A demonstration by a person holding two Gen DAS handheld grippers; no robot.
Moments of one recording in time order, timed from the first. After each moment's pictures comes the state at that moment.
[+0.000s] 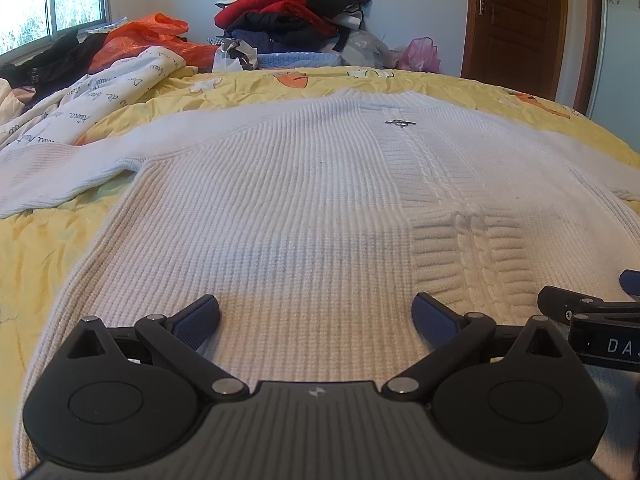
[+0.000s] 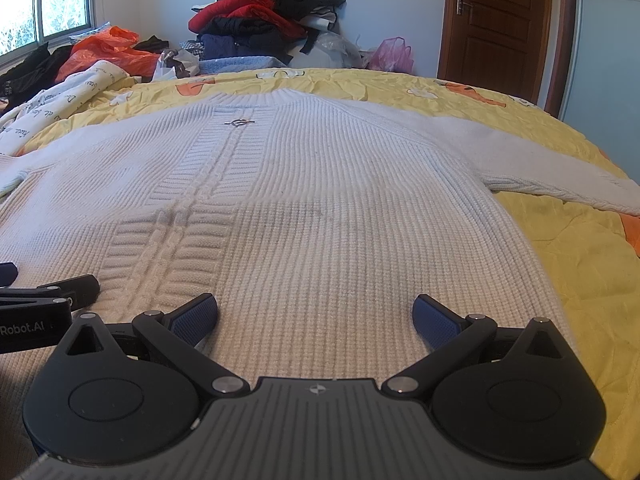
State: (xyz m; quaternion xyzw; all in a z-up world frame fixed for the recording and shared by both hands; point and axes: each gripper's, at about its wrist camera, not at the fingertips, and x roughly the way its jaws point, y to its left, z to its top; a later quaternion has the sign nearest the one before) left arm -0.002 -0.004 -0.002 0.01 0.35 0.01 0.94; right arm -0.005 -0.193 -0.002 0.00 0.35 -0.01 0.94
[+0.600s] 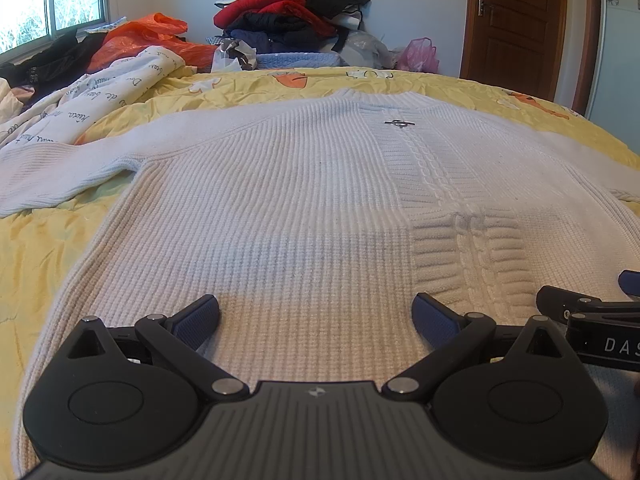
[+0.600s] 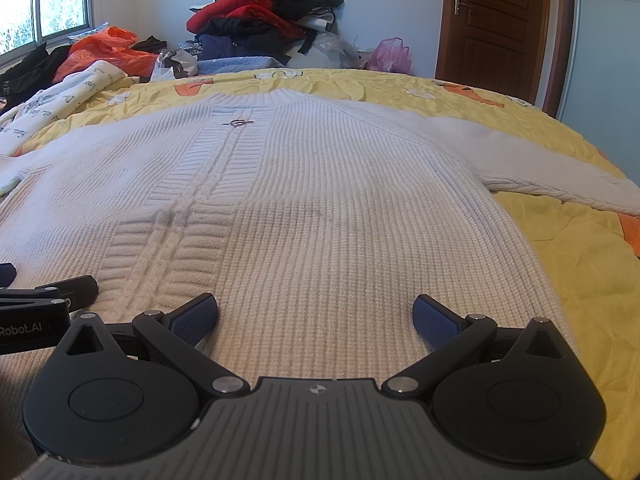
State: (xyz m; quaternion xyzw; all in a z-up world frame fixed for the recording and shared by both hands) left arm -0.002 -0.005 -0.002 0.01 0.35 0.01 0.94; right arm -0.003 -0.193 -0.001 0.00 0.35 -0.01 0.94
